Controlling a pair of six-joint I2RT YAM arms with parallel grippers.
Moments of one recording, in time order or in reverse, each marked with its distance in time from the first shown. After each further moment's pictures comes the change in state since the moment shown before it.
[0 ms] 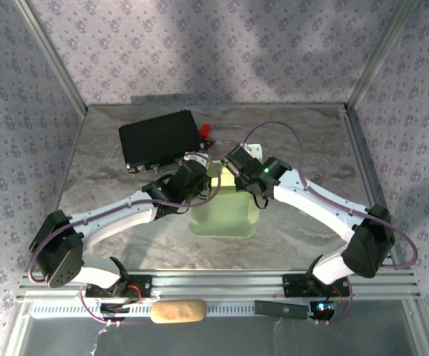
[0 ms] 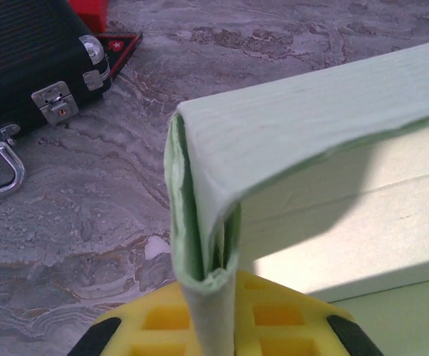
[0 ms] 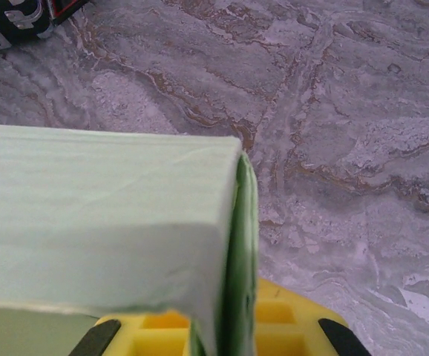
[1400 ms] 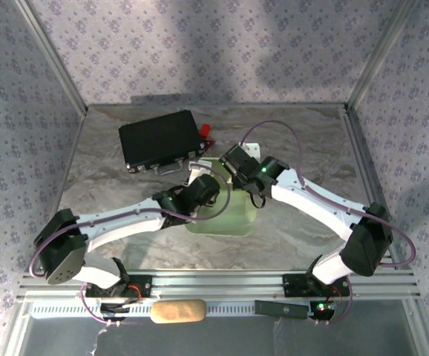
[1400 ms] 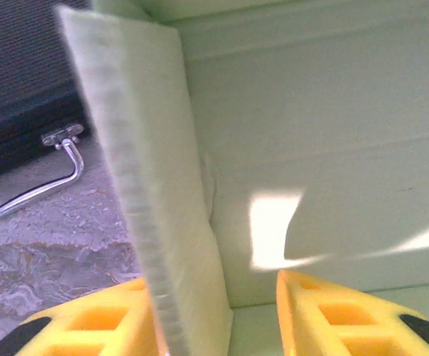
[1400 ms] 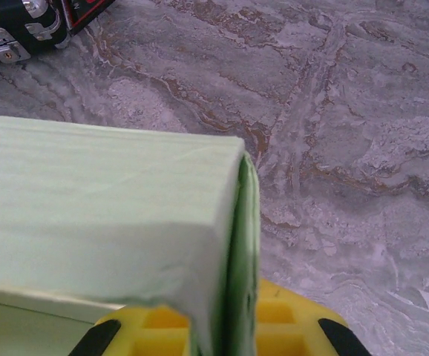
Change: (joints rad) left arm -0.121 -0.002 -0.017 -0.026 -0.269 -0.067; right arm 0.014 0.018 0.021 0.008 -0.005 0.033
